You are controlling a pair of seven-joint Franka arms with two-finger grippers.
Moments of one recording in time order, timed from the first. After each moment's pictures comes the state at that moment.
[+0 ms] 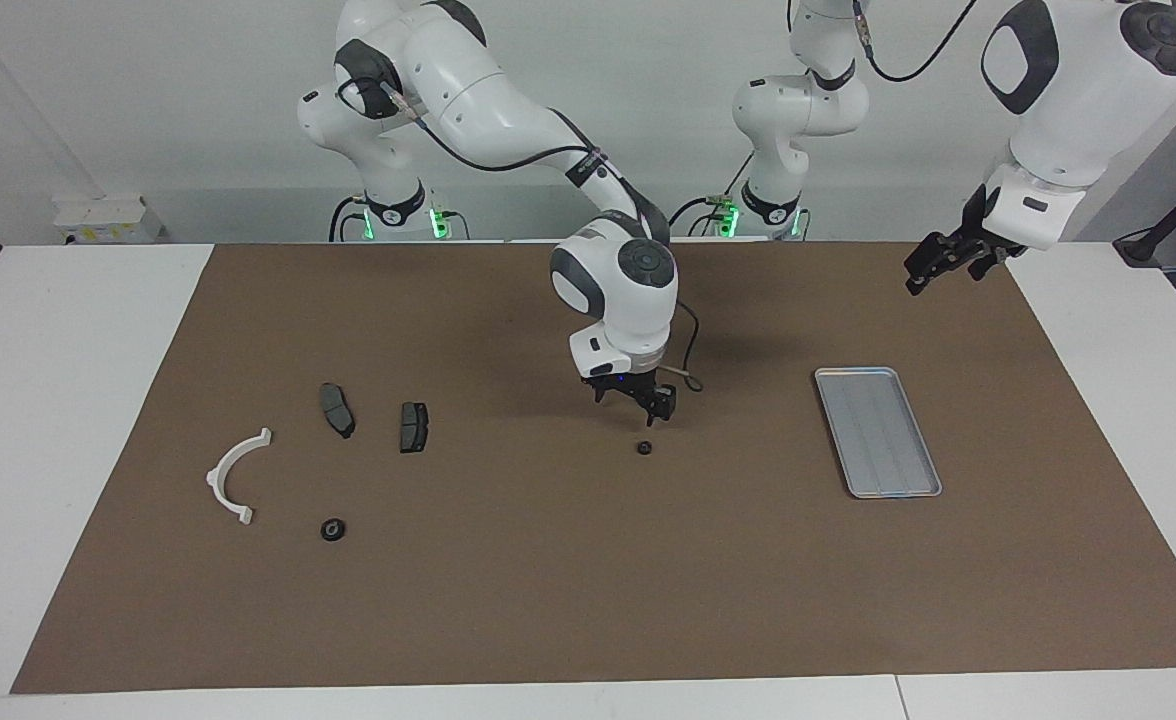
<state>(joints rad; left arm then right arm) -0.06 0.00 0.04 -1.63 0.01 1.53 -0.19 0.58 0.64 0.12 -1.48 -0.11 2.14 1.28</state>
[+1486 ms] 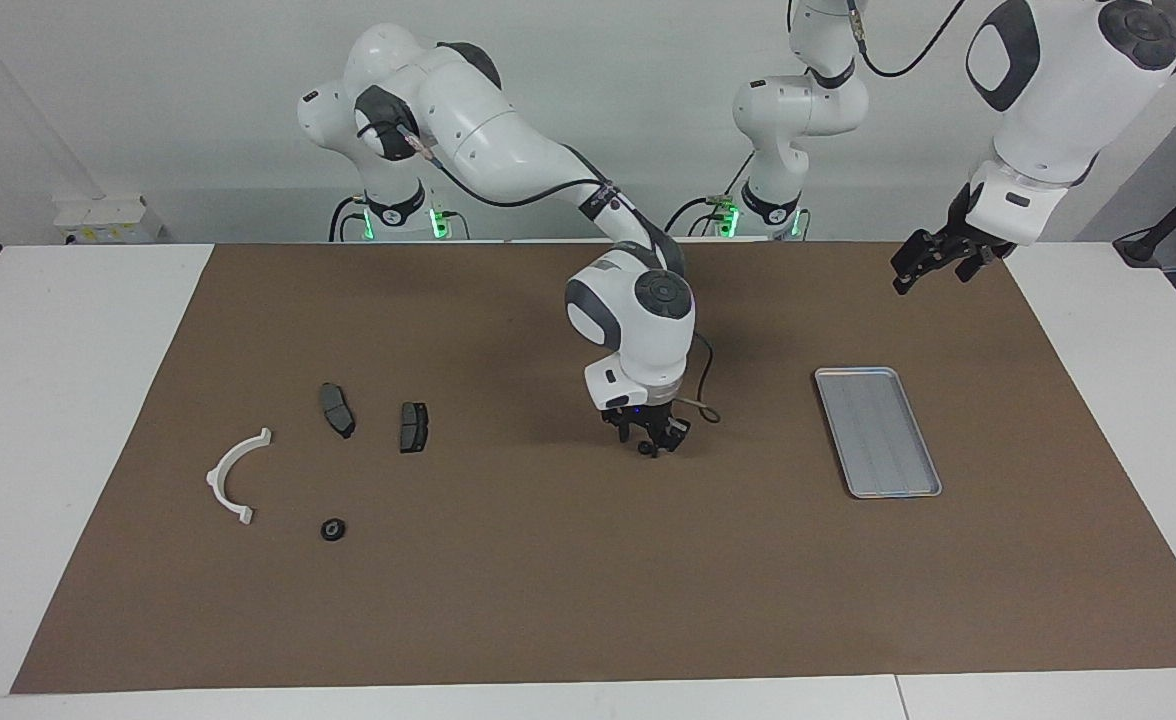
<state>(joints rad) -0.03 -0.03 -0.01 -1.68 -0.01 1.58 -0.18 0.58 0.82 0.12 -1.22 -0.15 2.09 1.28</state>
